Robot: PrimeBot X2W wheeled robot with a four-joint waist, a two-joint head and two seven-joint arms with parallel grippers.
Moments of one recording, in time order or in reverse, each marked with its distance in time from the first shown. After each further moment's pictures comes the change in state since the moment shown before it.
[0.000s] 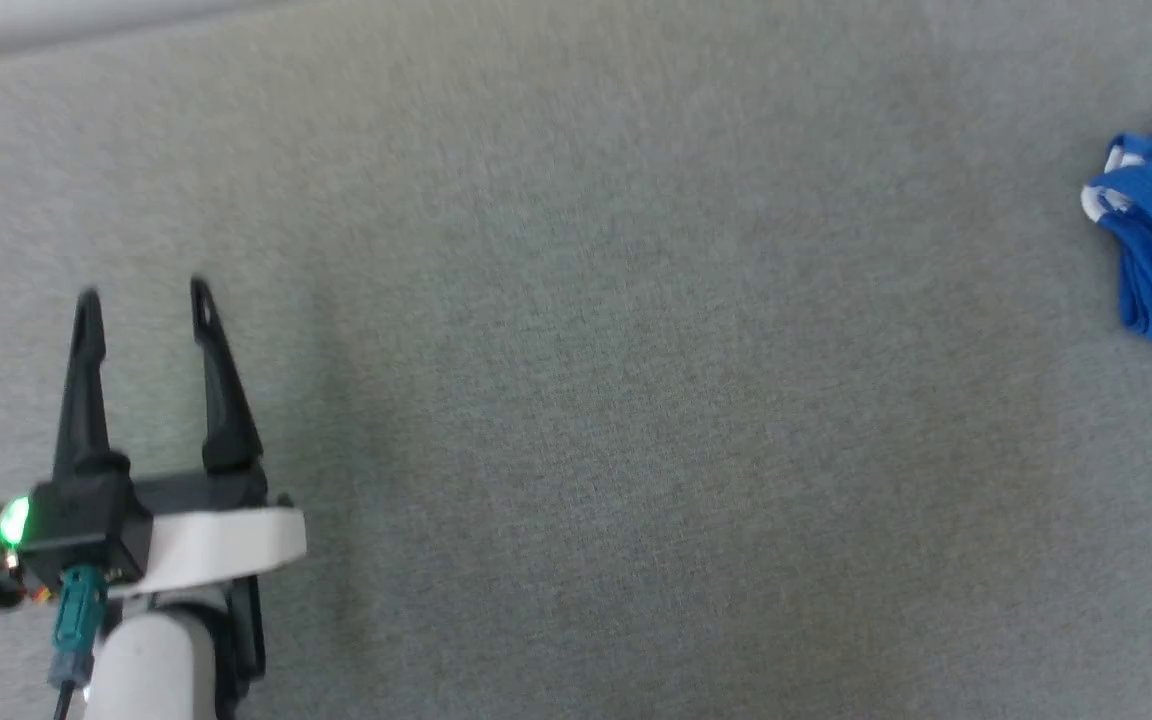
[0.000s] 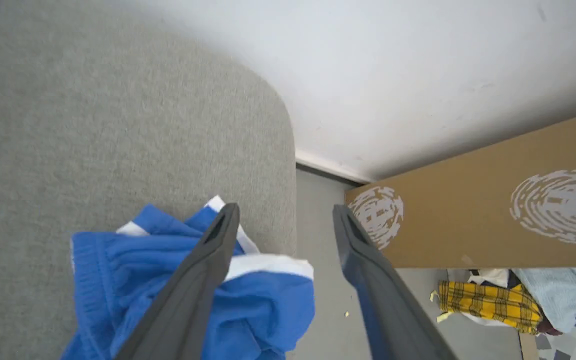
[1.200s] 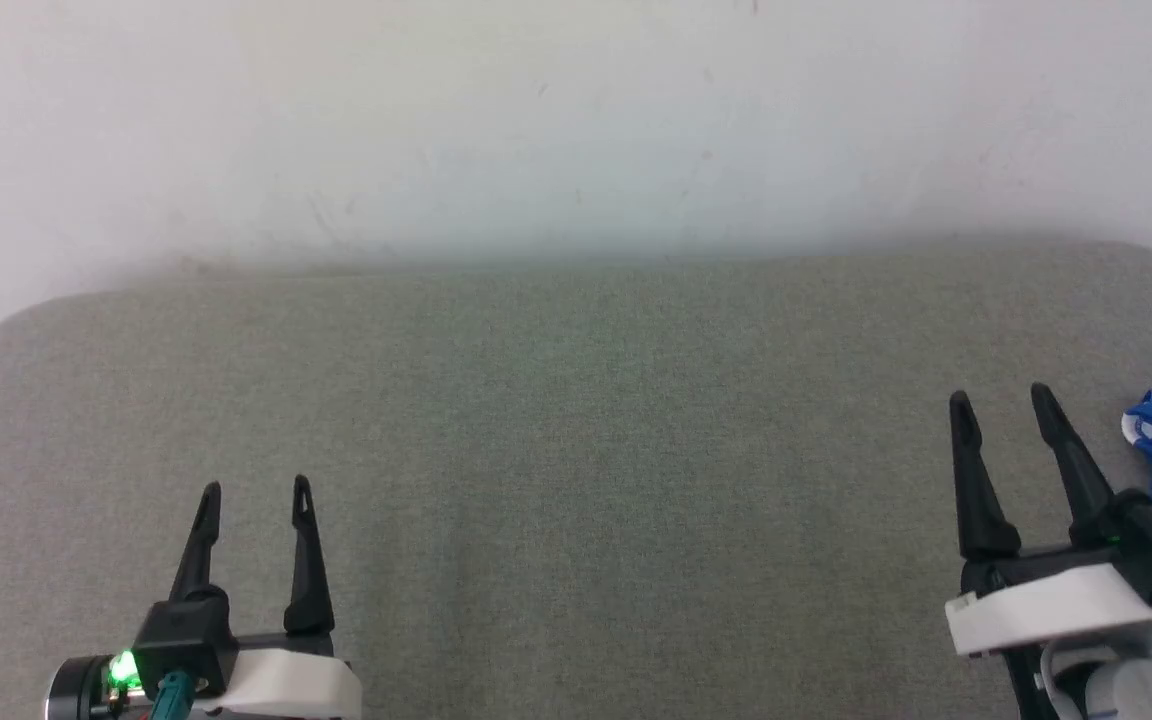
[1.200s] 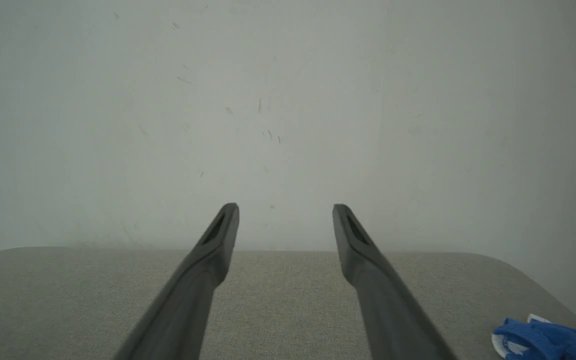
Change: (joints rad) left arm 0.211 -0.052 -0.017 0.147 -0.013 -0.072 0.000; right arm 0.939 0.720 -0.614 -0.670 -0.296 0.000 -0.376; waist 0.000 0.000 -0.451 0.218
